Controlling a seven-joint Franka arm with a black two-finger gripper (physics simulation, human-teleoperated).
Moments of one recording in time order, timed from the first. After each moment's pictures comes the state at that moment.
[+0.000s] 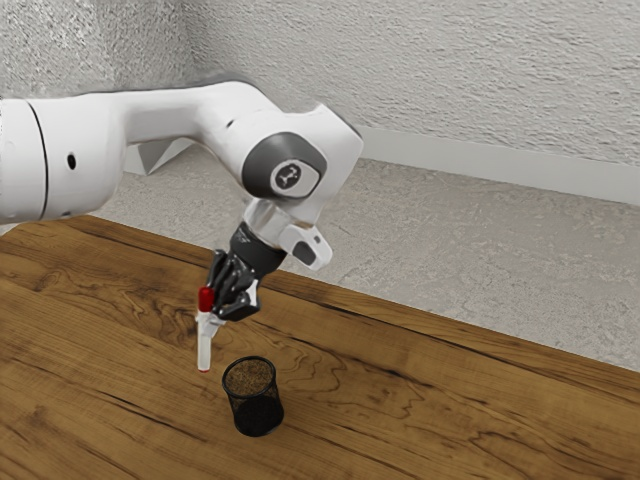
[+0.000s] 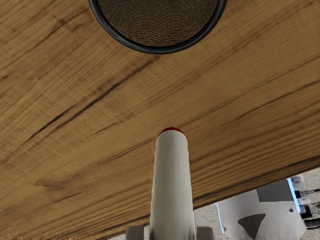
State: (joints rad) arm -0.45 0.21 0.06 -1.72 0.22 1.21 0.25
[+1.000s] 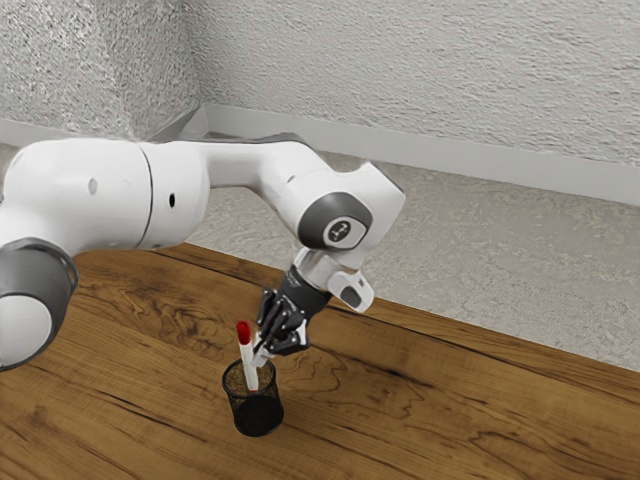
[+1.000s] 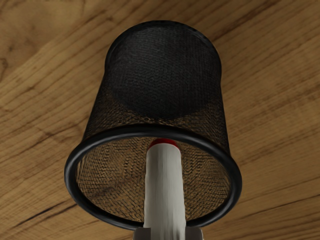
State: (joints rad) arm -0.47 0.47 0.07 -1.60 0.19 1.35 0.20
